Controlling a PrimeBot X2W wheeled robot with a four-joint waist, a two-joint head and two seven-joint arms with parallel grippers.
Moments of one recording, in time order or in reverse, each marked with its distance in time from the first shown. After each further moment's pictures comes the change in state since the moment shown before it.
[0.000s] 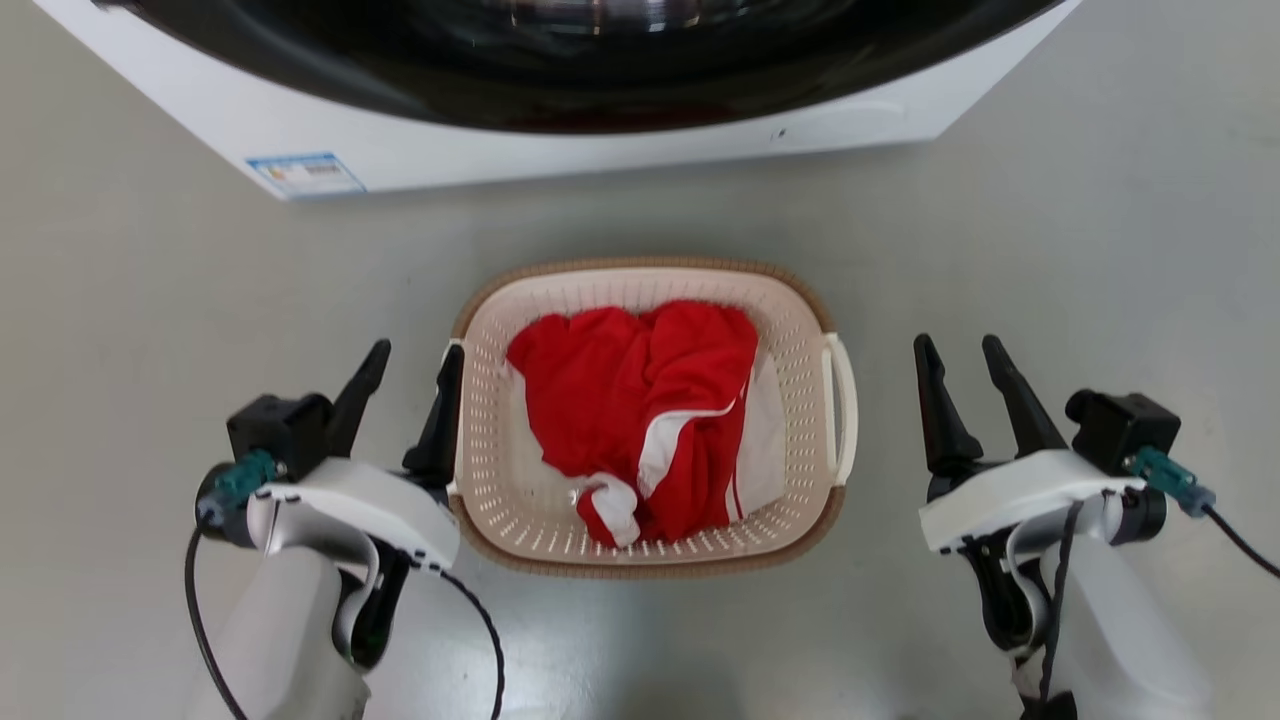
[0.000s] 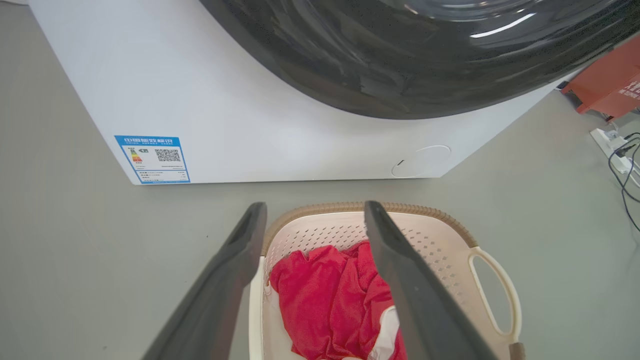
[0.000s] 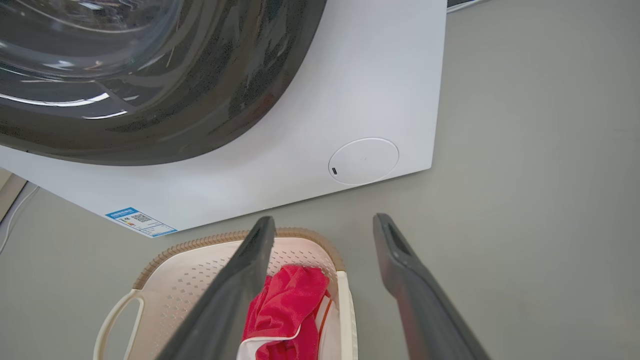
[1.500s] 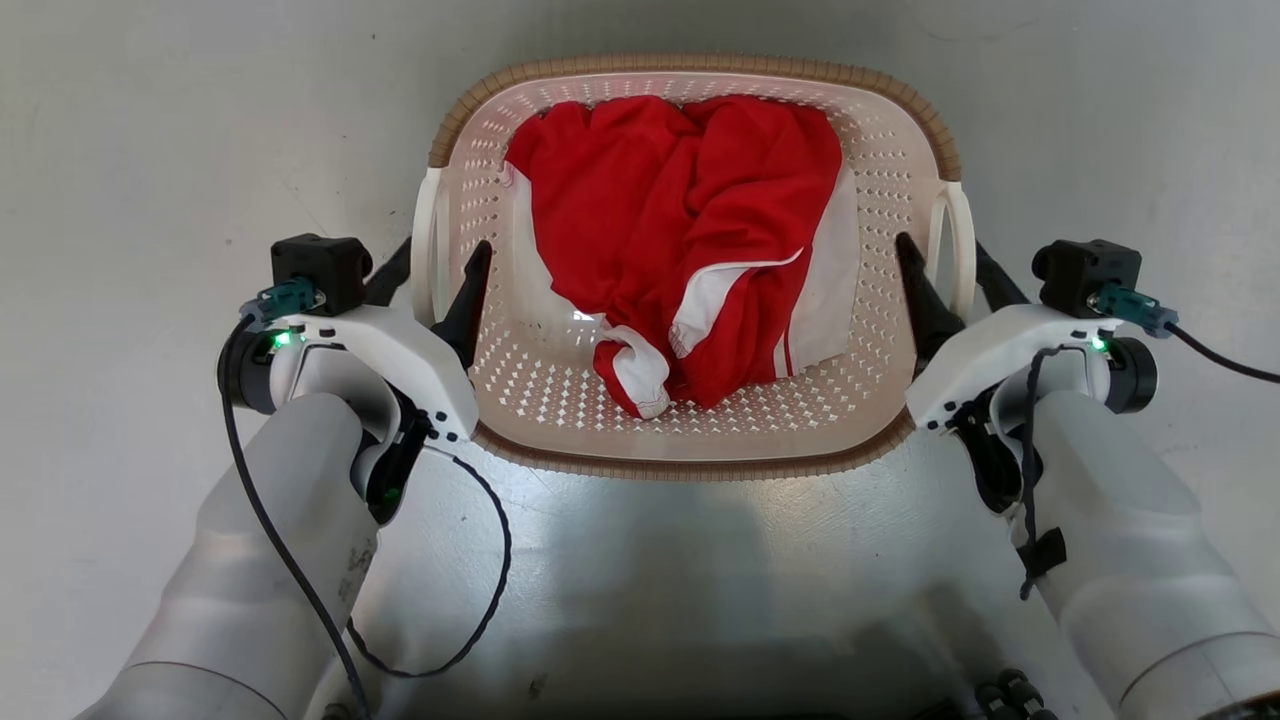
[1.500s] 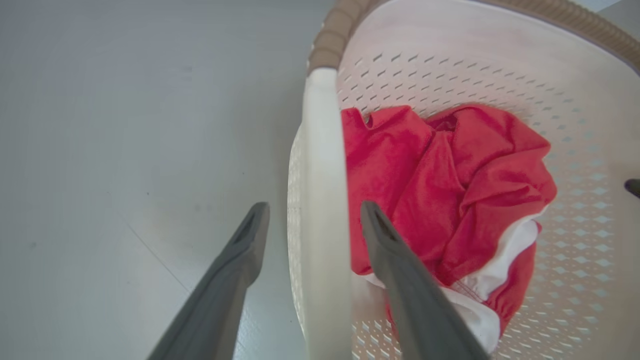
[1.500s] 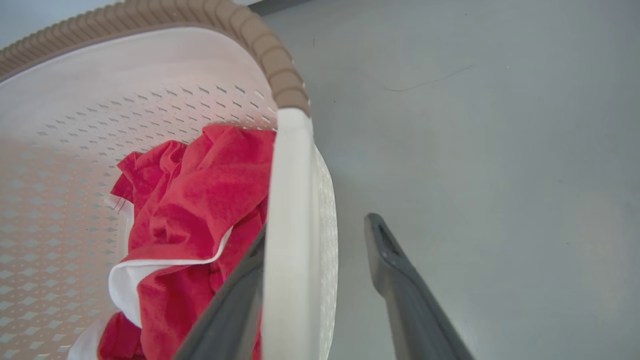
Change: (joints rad) left arm -0.433 0.016 -0.337 0.466 -0.267 0.000 0.000; right arm -0.403 -0.035 0.209 0.461 0.123 0.001 0.000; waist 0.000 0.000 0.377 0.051
